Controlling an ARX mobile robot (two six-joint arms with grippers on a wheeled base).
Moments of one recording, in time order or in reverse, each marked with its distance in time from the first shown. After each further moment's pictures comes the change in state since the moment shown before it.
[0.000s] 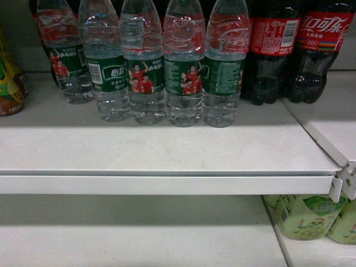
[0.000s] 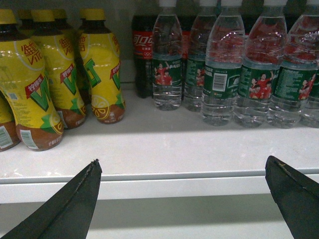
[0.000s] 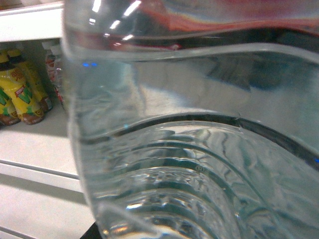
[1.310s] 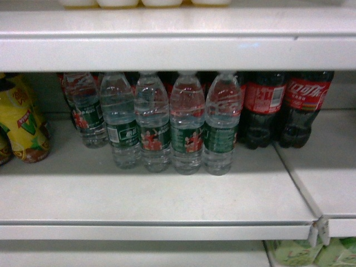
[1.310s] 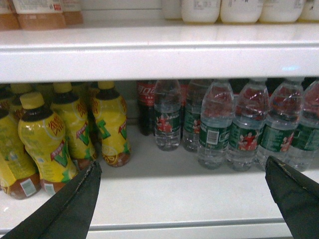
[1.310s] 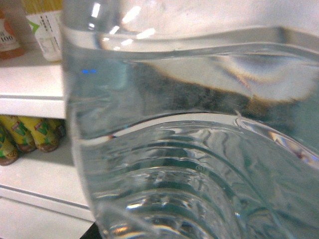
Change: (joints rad) left arm 0.000 0.000 0.000 -0.001 0.000 0.000; right arm 0.000 0.002 -0.003 0.000 0.003 0.009
